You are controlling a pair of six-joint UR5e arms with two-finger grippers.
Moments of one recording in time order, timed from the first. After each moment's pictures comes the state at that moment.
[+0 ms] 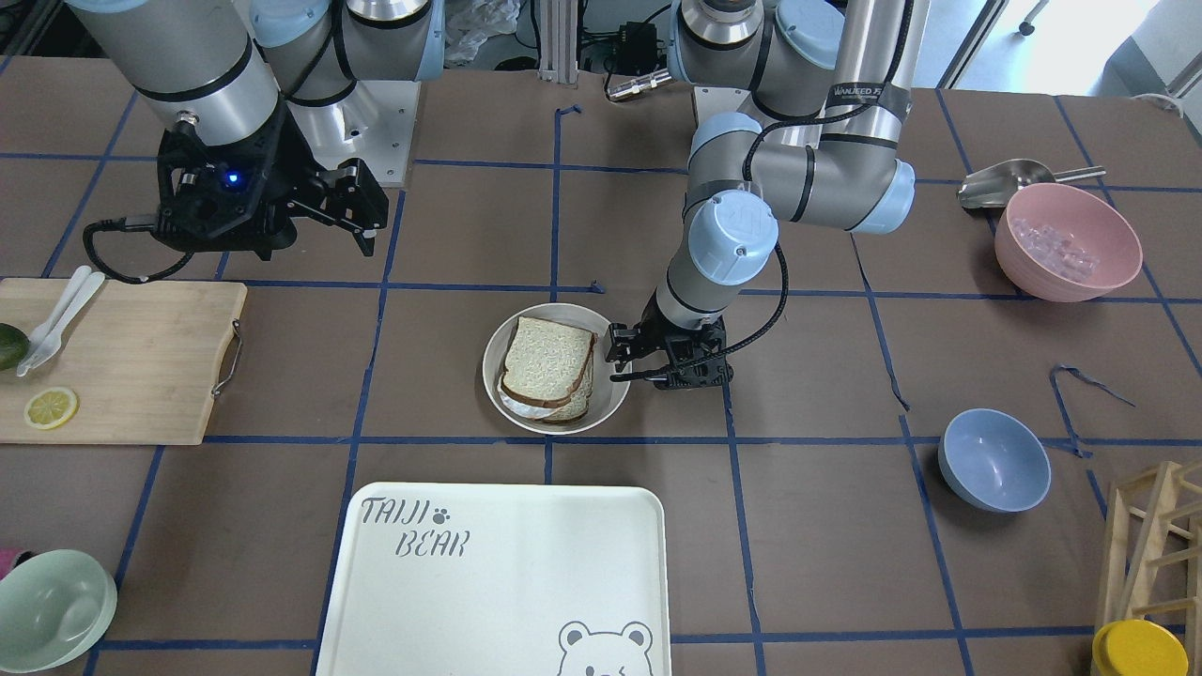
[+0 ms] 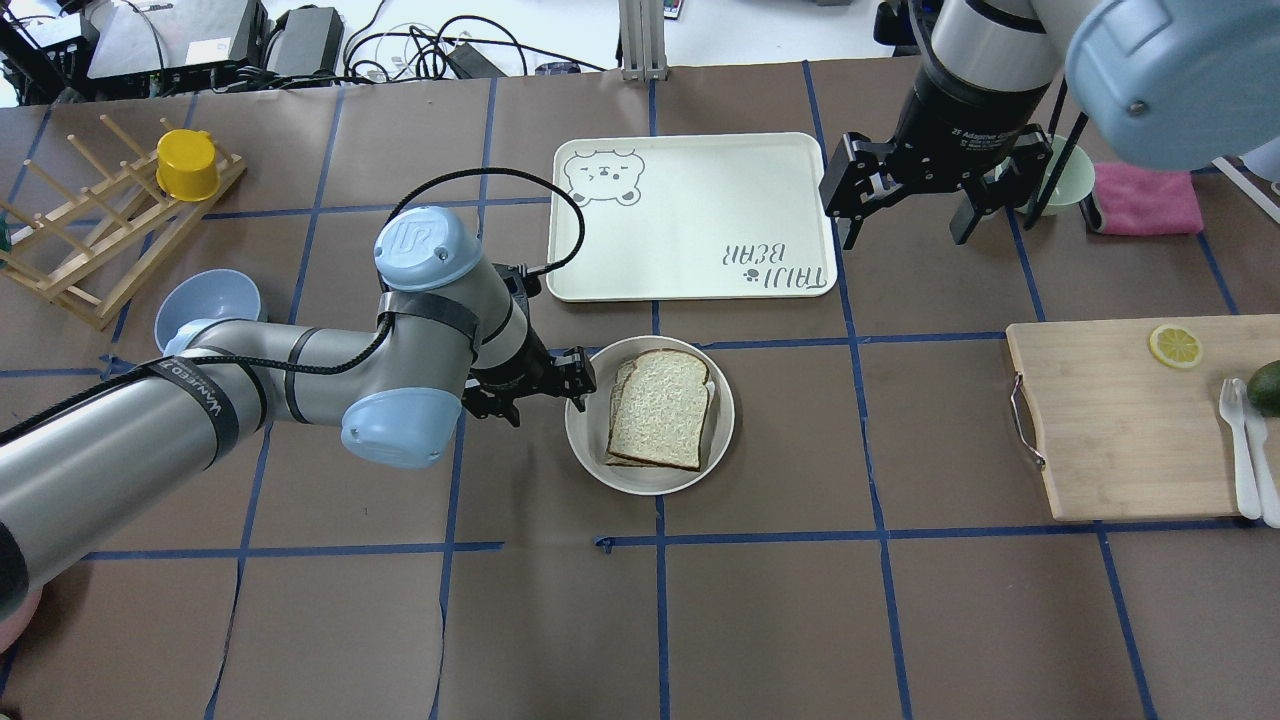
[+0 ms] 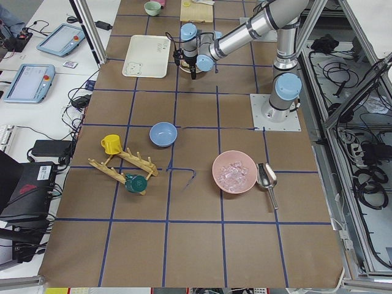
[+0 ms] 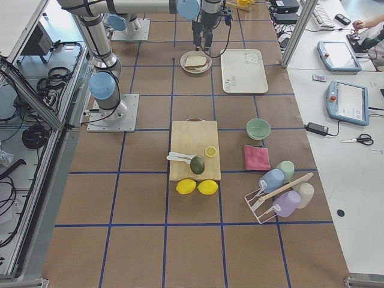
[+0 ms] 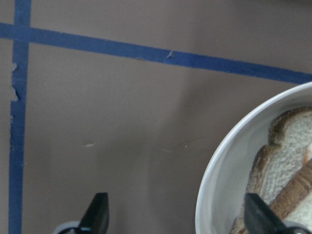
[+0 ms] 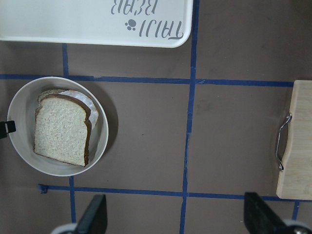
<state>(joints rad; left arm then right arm) -1.73 -1.87 -2.04 -0.86 1.41 -0.31 1.61 -1.52 1.54 -1.53 -1.52 0.00</state>
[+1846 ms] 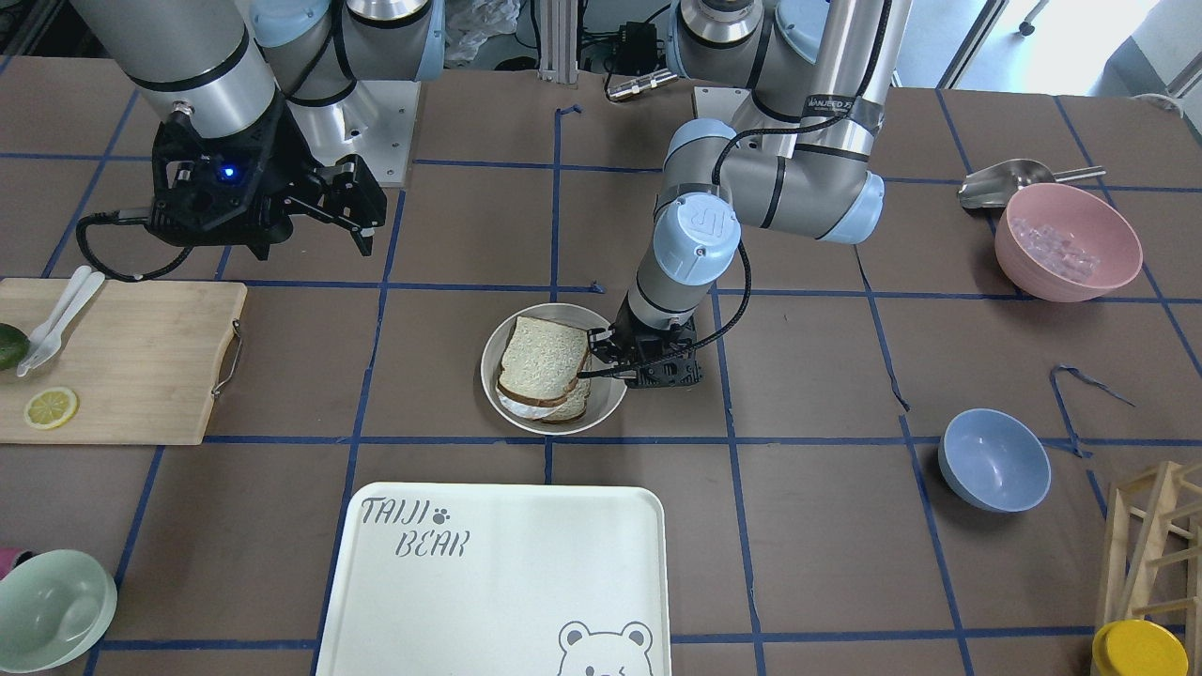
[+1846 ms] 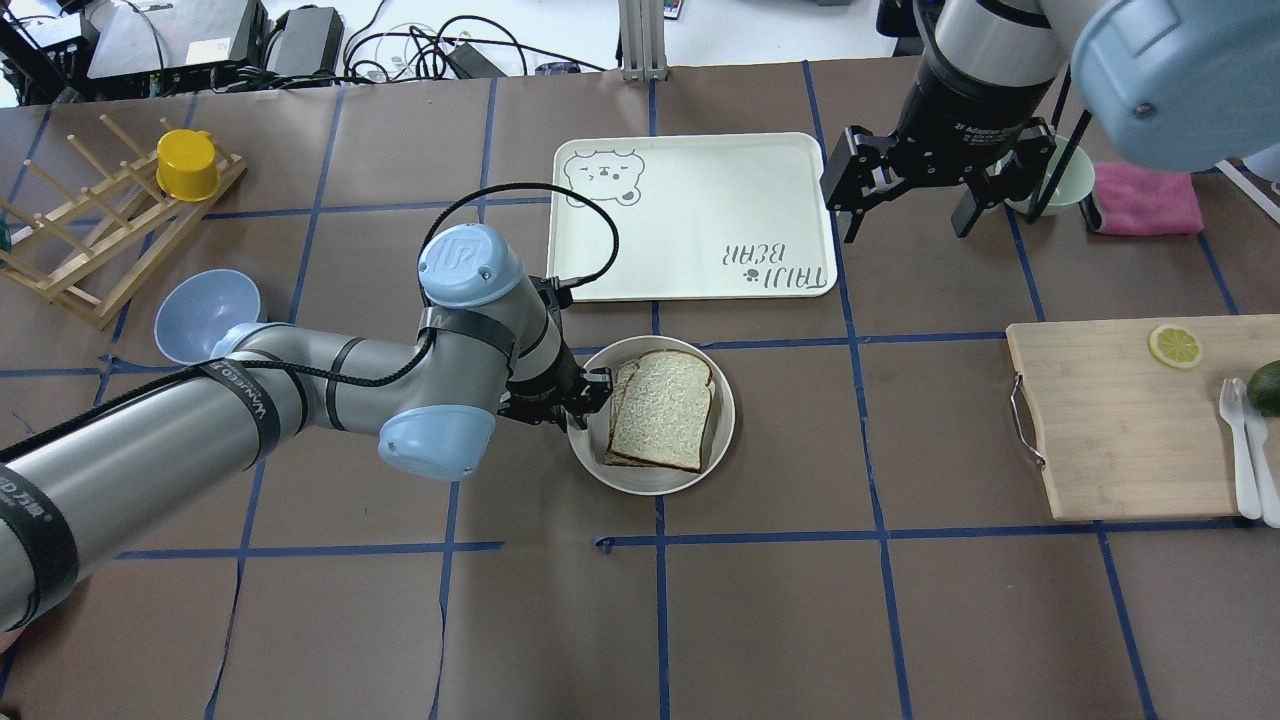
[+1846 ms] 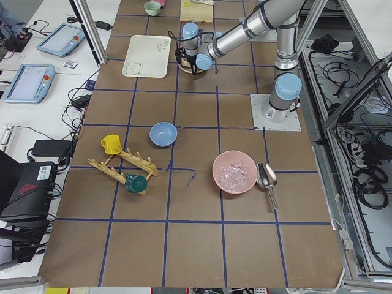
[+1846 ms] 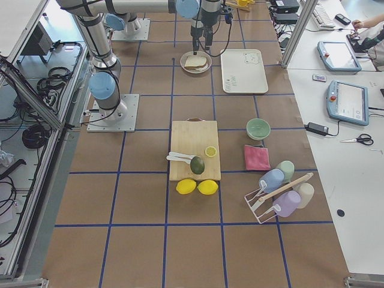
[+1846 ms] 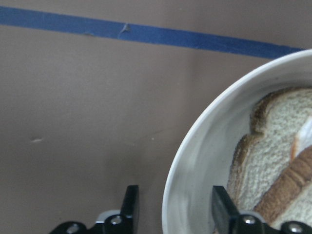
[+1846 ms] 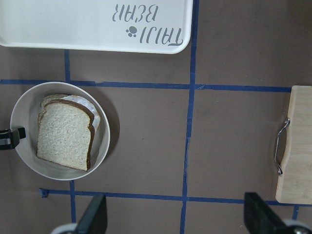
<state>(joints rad) -1.79 -1.90 -2.04 -0.81 1.42 -0.35 1.61 -1.53 1.54 -1.54 -1.52 0.00</state>
